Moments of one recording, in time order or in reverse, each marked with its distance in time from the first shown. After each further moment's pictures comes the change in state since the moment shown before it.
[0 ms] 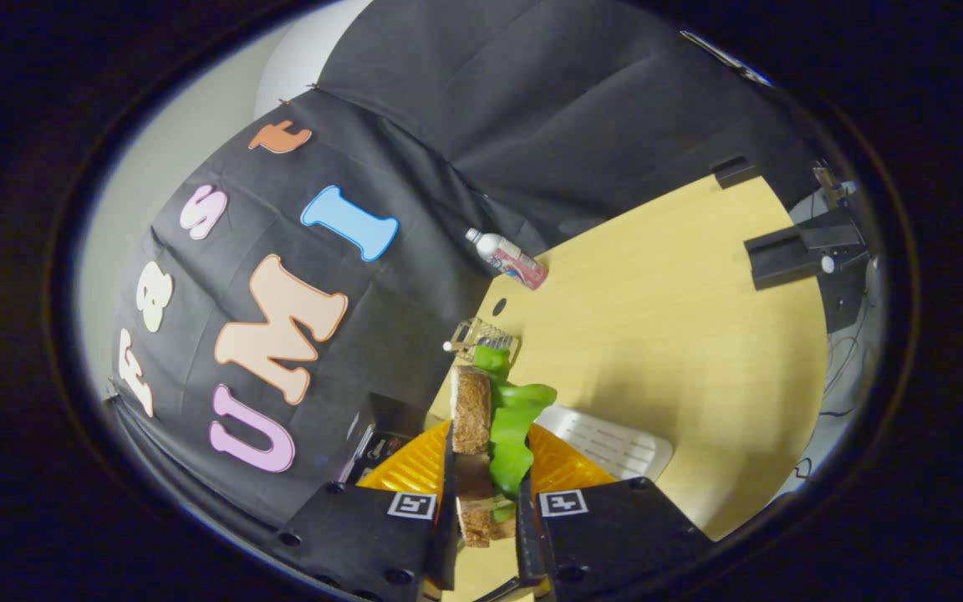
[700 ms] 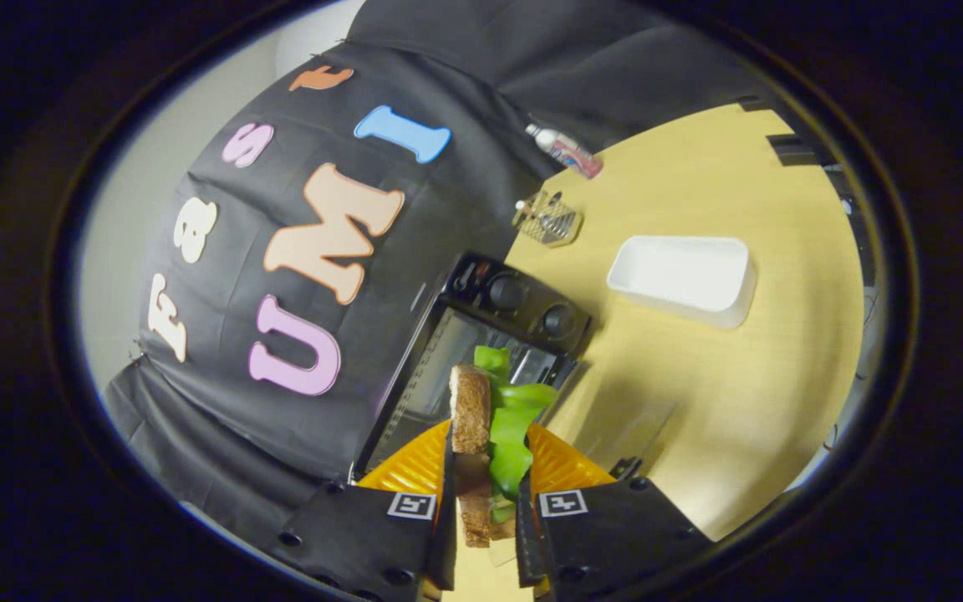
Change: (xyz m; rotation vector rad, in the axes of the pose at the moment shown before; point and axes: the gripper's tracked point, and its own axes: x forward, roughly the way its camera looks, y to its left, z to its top) arm -0.047 0.073 -0.162 -0.024 0.290 0.145
